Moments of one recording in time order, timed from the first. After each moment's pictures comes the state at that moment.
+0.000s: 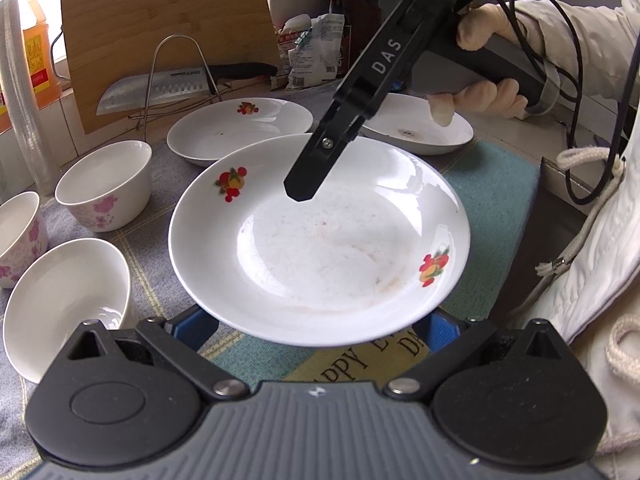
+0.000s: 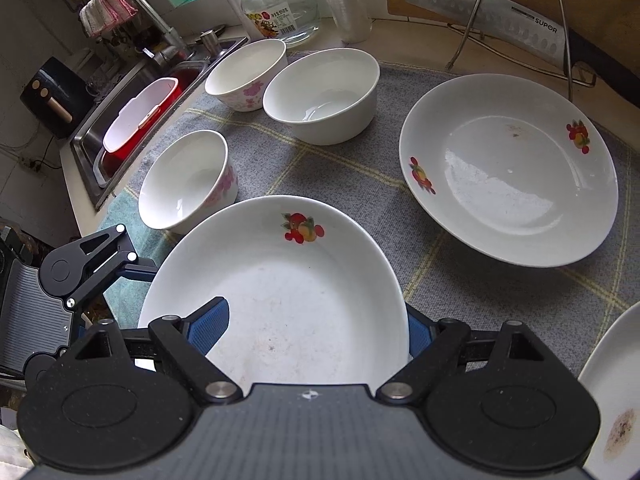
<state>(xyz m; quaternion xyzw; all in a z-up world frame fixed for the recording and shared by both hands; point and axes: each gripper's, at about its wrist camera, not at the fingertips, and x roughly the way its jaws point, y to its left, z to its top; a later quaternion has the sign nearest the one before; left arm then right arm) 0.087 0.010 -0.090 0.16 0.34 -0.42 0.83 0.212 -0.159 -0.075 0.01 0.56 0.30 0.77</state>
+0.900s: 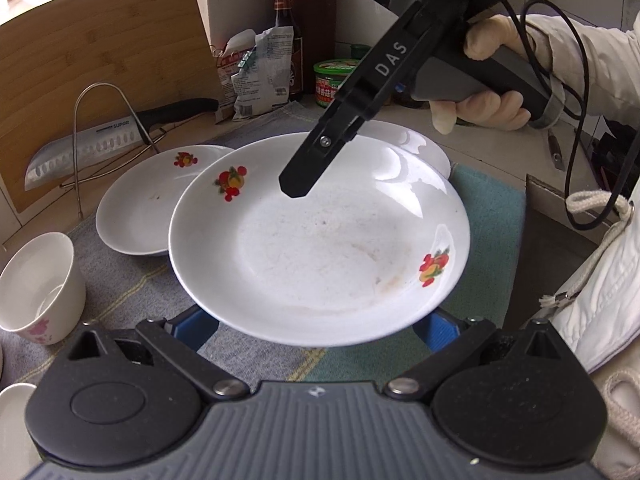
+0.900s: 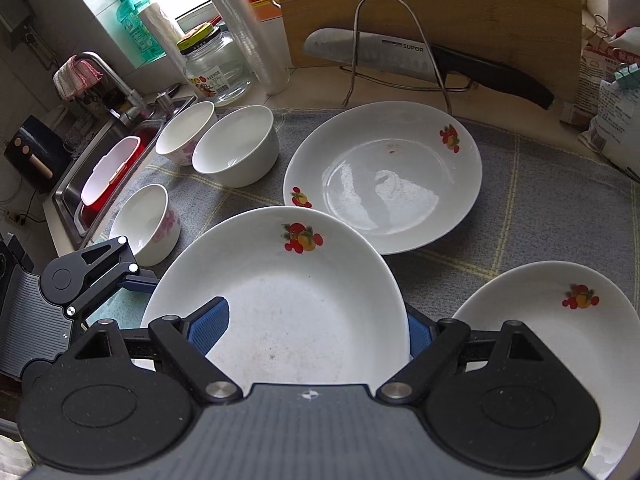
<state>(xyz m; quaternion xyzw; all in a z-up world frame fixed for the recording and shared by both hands) 0.109 -0.082 -0.069 0.19 0.33 -0.47 0.80 0.207 -0.256 -0.052 0.06 0.52 0.24 0.82</state>
